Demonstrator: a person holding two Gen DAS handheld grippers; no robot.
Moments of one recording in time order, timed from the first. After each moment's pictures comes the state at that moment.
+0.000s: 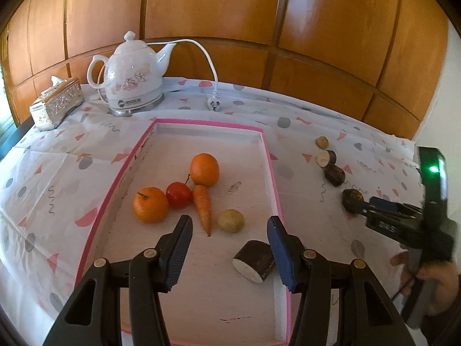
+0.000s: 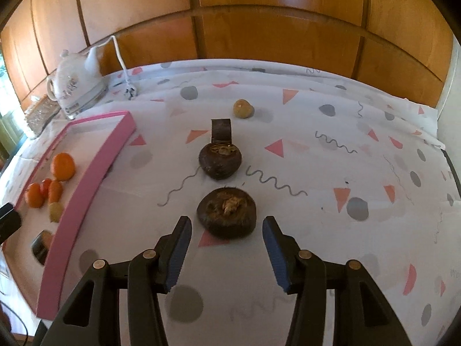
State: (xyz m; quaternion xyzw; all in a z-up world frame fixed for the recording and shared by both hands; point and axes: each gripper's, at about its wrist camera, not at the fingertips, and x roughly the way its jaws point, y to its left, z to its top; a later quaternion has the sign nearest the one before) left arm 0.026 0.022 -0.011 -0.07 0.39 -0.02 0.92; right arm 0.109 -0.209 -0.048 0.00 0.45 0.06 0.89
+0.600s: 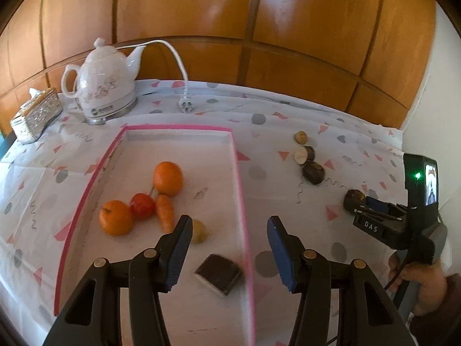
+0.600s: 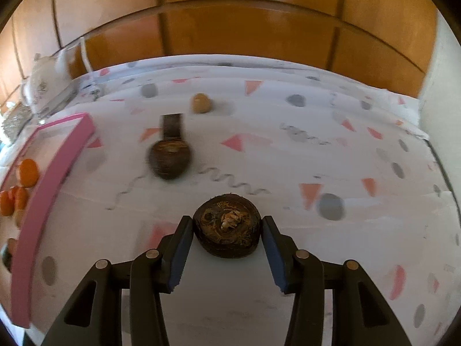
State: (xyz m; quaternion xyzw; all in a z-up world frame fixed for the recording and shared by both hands) left arm 0.045 -0.011 -0.005 -0.05 0.40 -0.06 0.92; right arm 0.115 -0.244 -0.063 -0.01 0.45 -0.01 0.89
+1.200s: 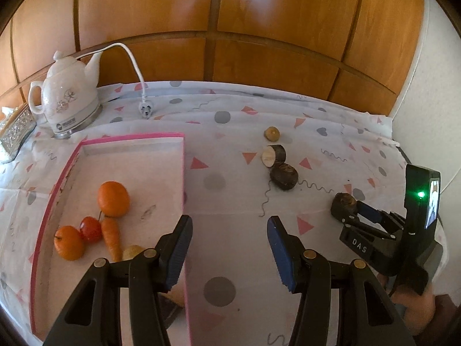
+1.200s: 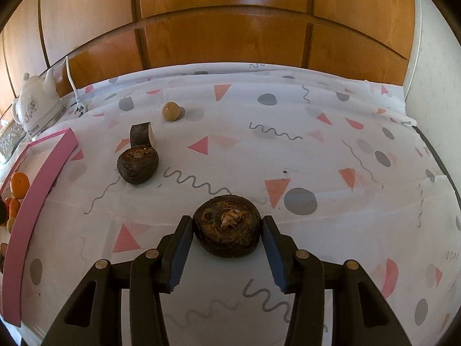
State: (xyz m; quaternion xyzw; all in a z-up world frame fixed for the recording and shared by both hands) left arm 0.078 -0.066 -0.007 -0.03 0.41 -0.09 0.91; right arm 0.106 -0.271 -0.070 0.02 0.42 -0.02 0.91
